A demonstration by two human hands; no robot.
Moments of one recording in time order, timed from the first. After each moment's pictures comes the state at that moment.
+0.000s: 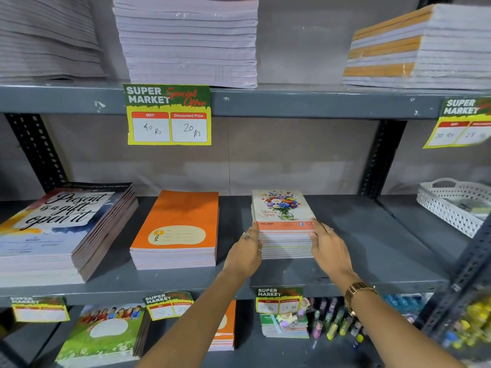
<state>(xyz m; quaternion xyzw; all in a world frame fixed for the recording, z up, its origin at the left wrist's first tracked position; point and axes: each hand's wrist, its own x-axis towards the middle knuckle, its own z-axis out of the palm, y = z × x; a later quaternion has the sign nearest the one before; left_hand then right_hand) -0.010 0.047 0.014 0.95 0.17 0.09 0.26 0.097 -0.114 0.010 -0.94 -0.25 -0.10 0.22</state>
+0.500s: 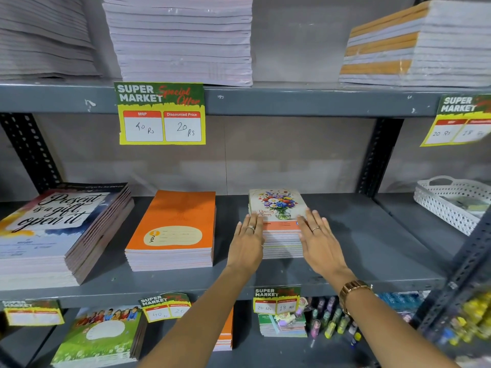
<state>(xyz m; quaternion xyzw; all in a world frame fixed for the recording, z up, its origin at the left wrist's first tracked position) 0.010 0.045 0.011 0.97 0.13 0.13 0.12 0.103 -0.108 0.000 -0.92 -0.33 -0.17 0.11</state>
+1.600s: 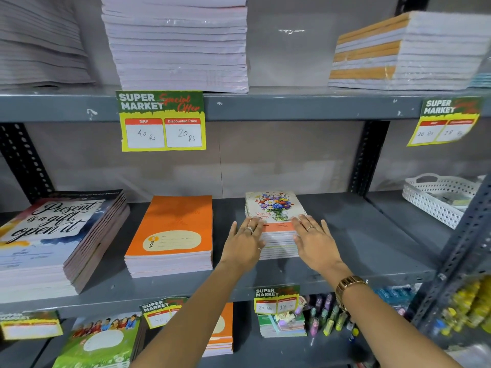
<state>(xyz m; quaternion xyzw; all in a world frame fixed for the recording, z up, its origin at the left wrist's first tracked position) 0.008 0.062 0.014 0.99 0.07 0.11 0.07 0.097 -0.105 0.010 -0.94 -0.31 -0.11 0.07</state>
